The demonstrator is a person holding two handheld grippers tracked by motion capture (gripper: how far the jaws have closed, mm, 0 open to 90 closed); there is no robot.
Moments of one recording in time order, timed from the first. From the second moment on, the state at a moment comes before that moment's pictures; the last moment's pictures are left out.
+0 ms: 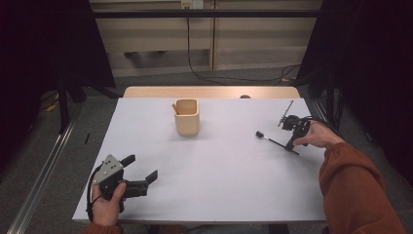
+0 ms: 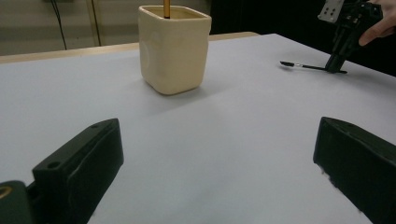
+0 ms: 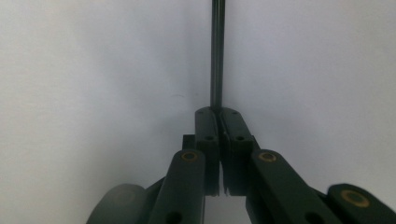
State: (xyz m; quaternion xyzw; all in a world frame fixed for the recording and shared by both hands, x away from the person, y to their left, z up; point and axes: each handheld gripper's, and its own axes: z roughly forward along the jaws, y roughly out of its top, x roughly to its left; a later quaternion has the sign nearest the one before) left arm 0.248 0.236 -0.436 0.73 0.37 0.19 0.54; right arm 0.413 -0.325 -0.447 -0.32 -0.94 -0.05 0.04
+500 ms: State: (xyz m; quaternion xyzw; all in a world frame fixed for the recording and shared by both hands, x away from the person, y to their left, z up) left arm 0.247 0.235 -0.436 0.73 0.37 0.19 0.54; right arm 0.406 -0.338 -0.418 -0.36 -0.91 -0.19 0.01
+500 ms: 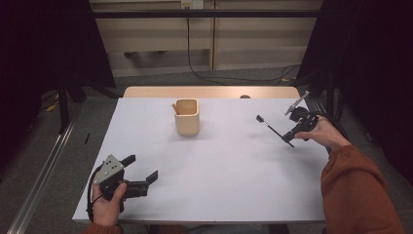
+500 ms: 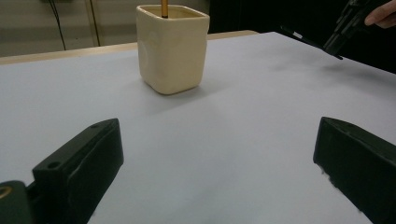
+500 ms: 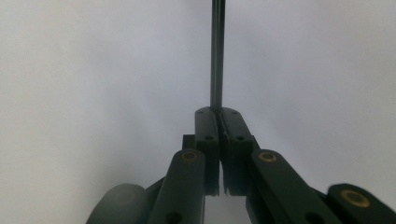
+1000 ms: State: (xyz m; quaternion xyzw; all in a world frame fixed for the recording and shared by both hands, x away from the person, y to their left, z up) left arm 0.247 0.235 -0.435 0.73 0.36 0.19 0.54; right arm 0.387 -0.340 -0.421 -0.39 -0.88 -0.28 -0.02
